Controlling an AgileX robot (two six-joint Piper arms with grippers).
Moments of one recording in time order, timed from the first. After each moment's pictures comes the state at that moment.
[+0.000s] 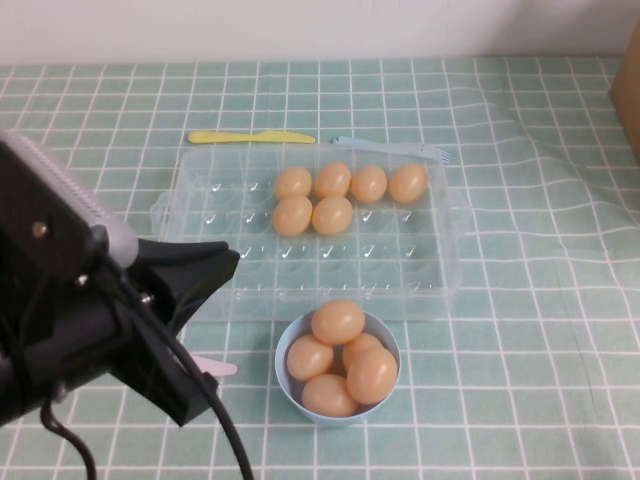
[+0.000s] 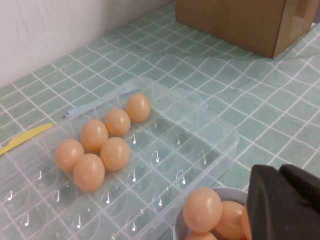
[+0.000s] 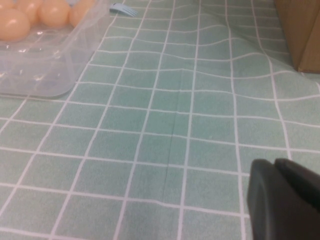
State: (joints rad) right arm 0.11 -0.01 0.03 0.12 0.38 -0.08; left arm -0.69 0.83 -0.71 -0.27 0.30 0.37
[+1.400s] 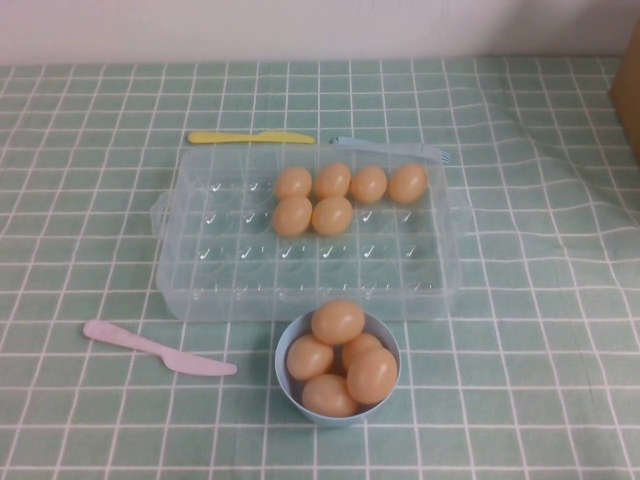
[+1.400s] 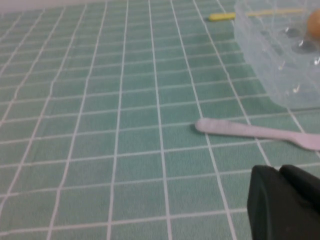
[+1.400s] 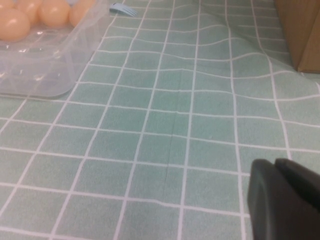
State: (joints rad) right arm 0.11 -0.01 0.03 0.12 0.38 -0.08; left arm -0.06 -0.01 0.02 -0.03 0.31 0.09
